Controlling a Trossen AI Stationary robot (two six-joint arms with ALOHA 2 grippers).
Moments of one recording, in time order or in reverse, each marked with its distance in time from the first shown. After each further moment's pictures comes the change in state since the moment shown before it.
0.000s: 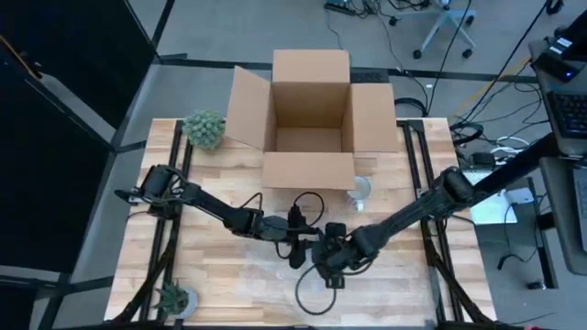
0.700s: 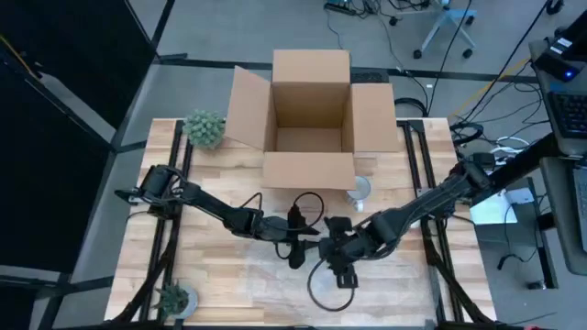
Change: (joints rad) left arm -0.001 0.000 -0.002 -0.006 0.003 0.001; right arm 0.012 -0.268 0.131 -0.155 -0.052 -0.048
